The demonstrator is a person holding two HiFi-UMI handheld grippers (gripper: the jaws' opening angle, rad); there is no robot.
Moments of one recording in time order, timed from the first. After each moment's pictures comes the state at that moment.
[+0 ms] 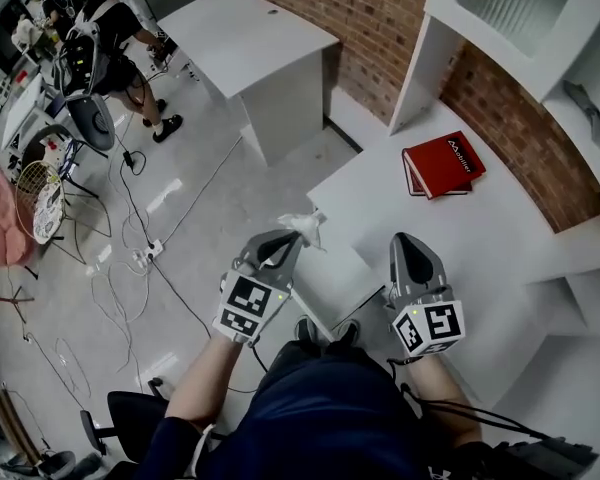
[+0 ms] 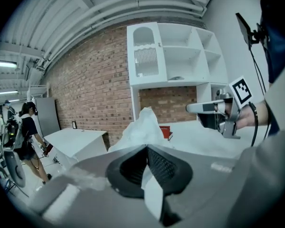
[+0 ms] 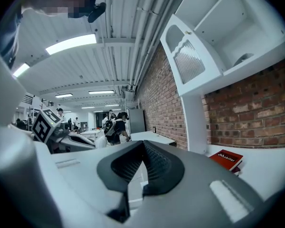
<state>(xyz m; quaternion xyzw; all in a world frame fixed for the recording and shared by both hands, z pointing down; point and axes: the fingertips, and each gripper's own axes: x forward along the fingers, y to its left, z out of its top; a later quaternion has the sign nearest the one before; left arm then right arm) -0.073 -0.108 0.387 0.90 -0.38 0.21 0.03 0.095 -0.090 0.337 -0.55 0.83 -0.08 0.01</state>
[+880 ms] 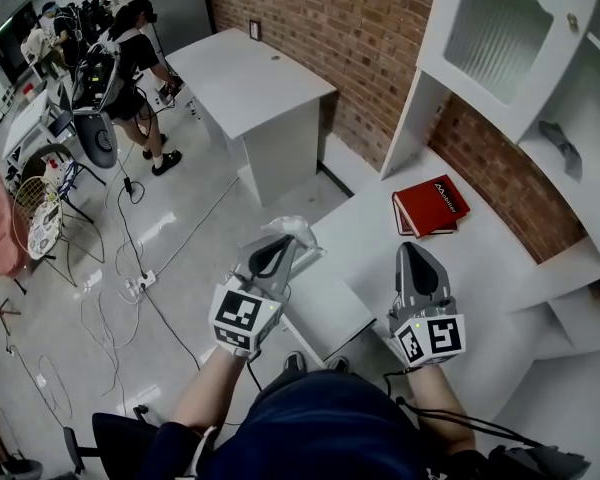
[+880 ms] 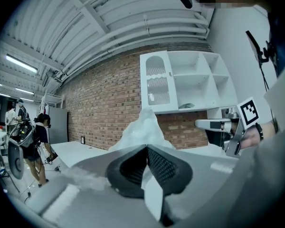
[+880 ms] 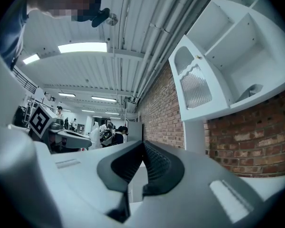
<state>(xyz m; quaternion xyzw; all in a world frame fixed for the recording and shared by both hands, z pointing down) -0.090 -0.123 0.291 0.90 -0.44 0.08 0.00 0.099 -0.096 0.255 -0.56 0.83 0.02 0.04</state>
